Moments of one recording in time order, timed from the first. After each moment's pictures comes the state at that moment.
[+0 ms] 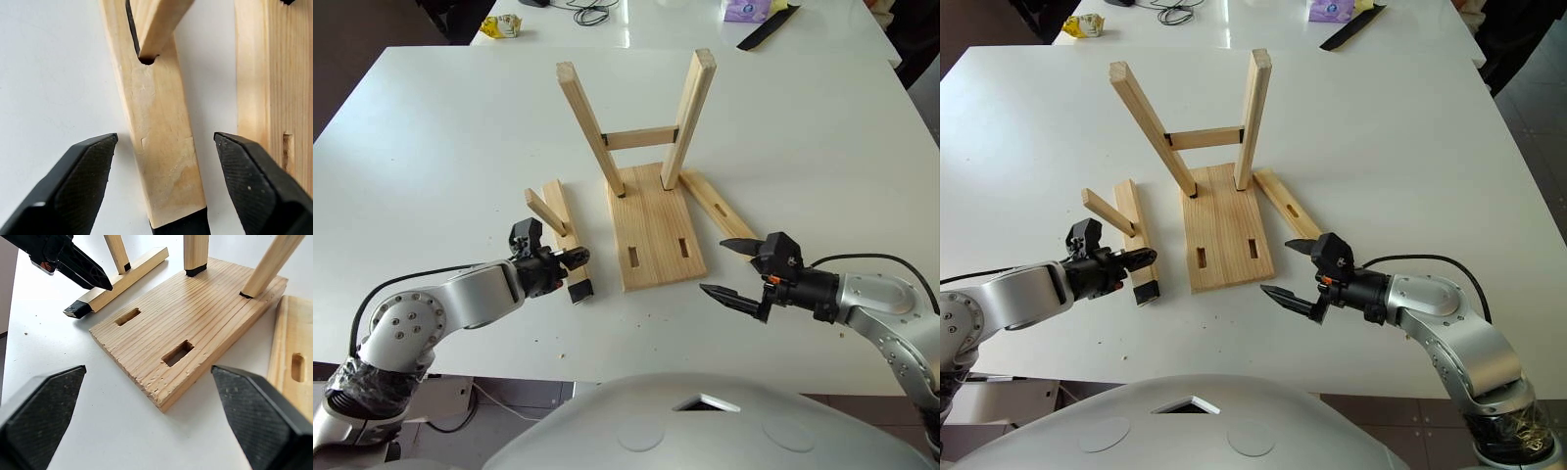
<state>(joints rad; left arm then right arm) 0.14 0.87 -0.10 -0.50 -1.93 0.76 0.86 0.30 -0.74 0.04 -0.66 0.52 0.62 0.77</state>
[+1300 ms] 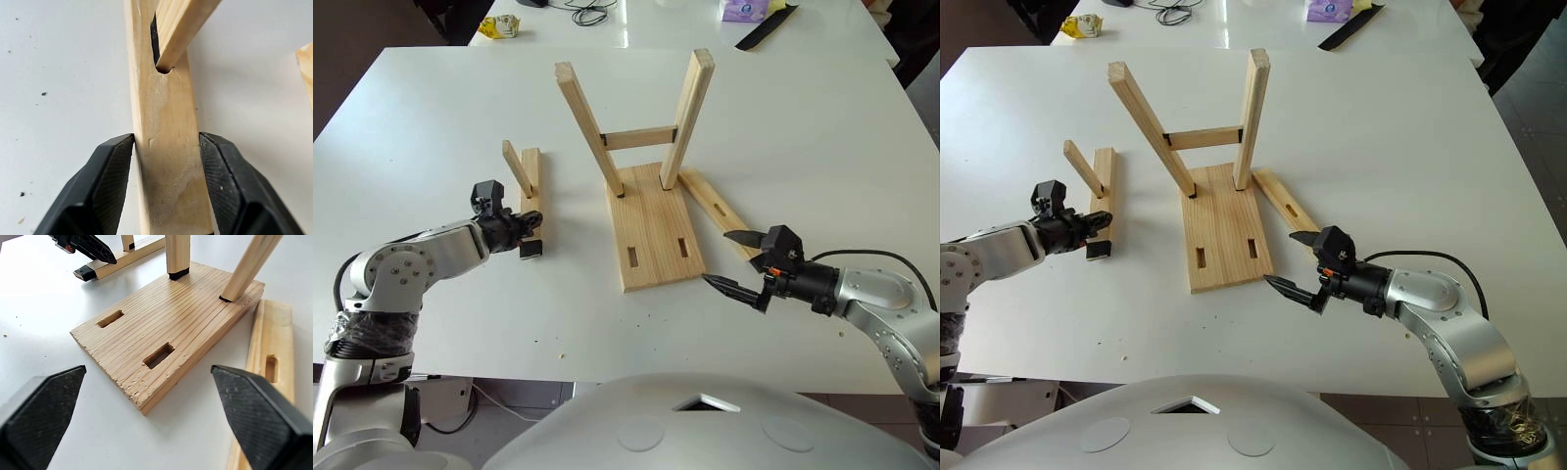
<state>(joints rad) -0.09 0.79 0.06 -0.11 -1.30 1.01 0.36 0.27 -0.72 0.04 -0.63 0.49 0.60 0.76</state>
